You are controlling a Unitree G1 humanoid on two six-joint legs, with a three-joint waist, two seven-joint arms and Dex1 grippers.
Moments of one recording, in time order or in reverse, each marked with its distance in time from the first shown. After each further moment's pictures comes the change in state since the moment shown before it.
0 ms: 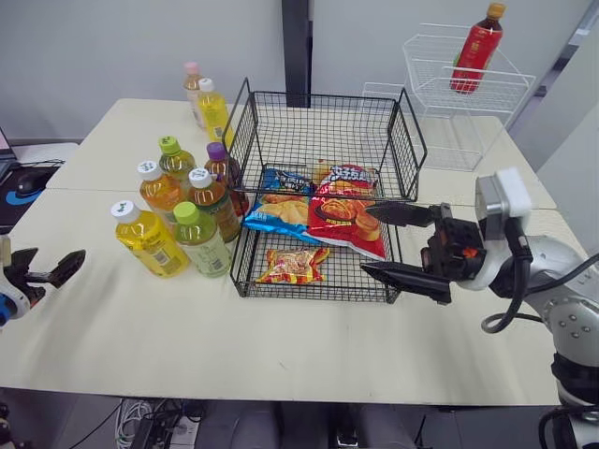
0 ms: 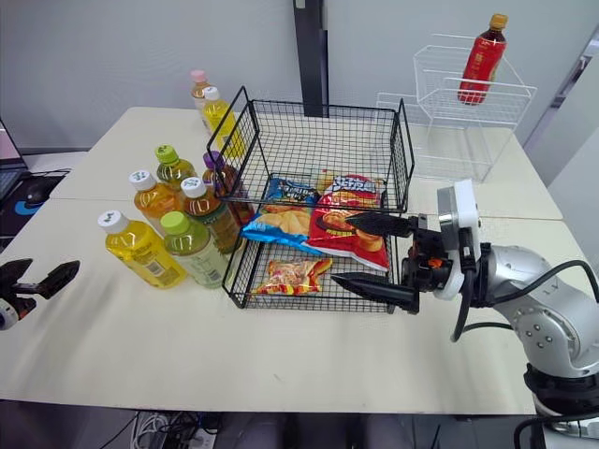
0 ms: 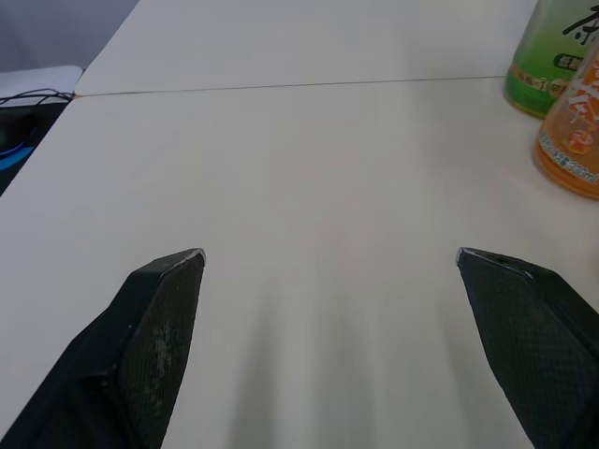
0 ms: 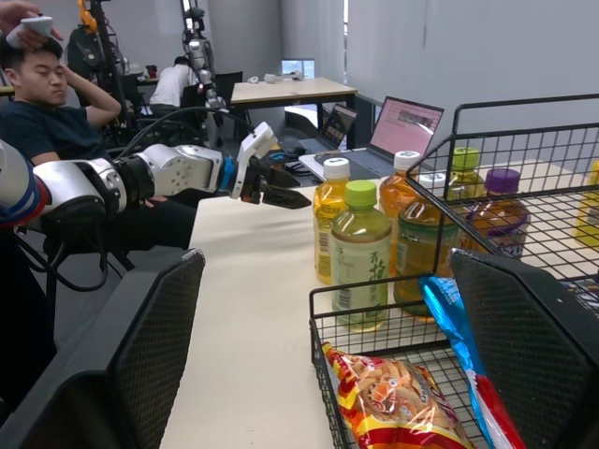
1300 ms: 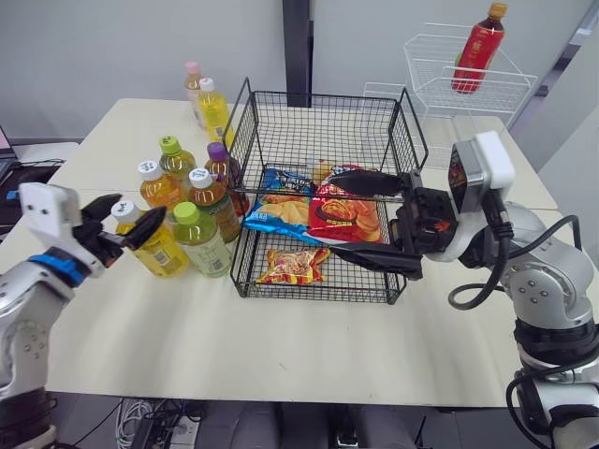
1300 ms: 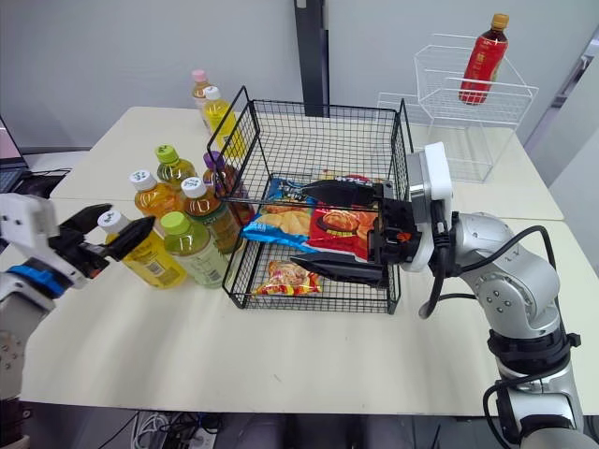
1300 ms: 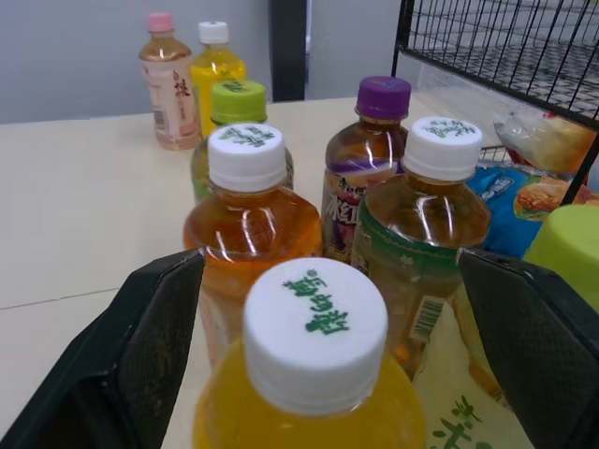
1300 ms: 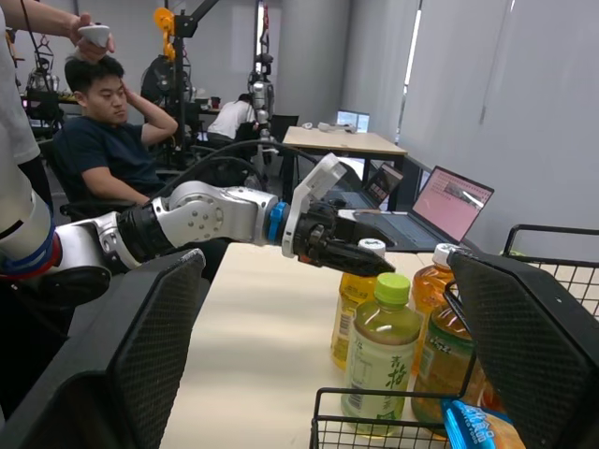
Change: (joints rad) left arm 0.018 -0.176 -0.096 -0.731 -0.203 0.309 0.176; right arm -0.223 0.096 0.124 0.126 -0.064 -0.084 0.045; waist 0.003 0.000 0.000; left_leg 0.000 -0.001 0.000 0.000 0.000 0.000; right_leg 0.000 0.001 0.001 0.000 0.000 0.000
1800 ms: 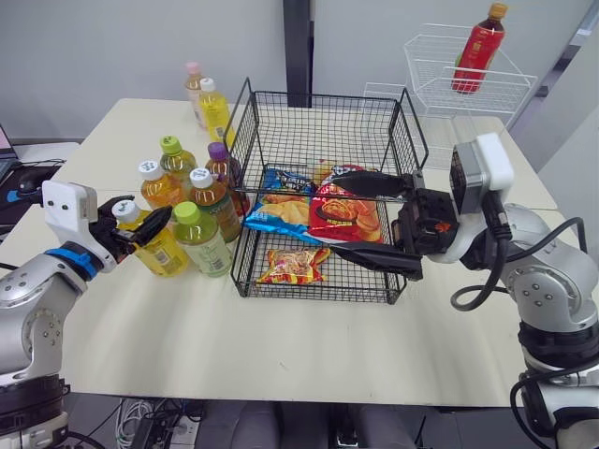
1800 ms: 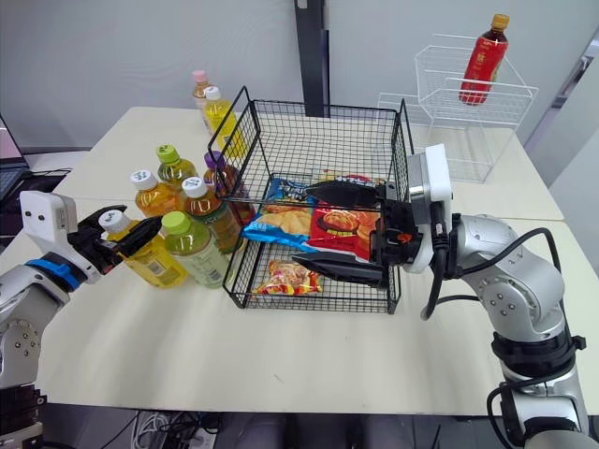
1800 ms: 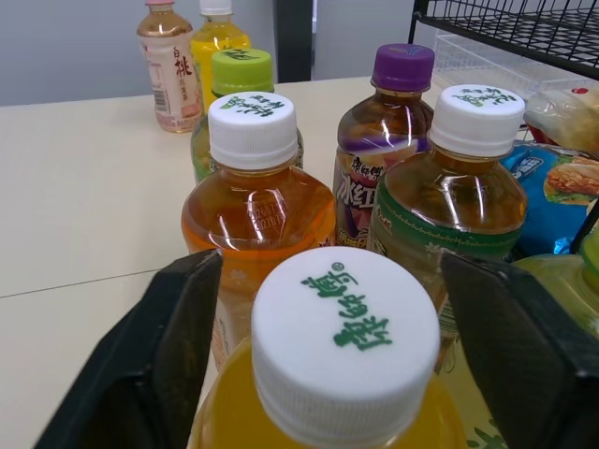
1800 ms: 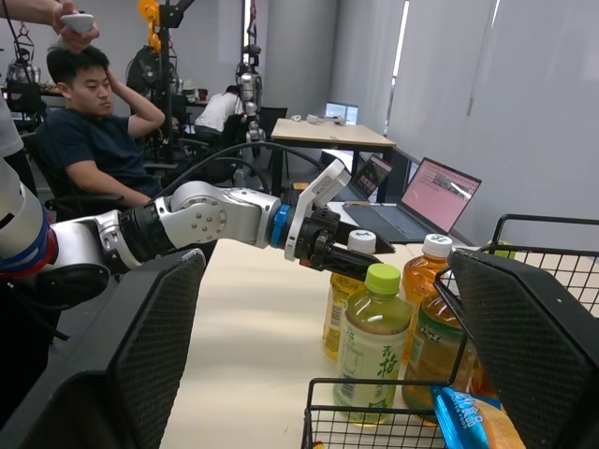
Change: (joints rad) left arm -0.045 -0.005 -0.025 0.058 0.042 -0.006 -0.007; right arm 0.014 -0.020 -0.001 -0.019 0.004 0.002 -0.023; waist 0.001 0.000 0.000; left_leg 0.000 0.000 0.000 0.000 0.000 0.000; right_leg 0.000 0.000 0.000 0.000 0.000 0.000
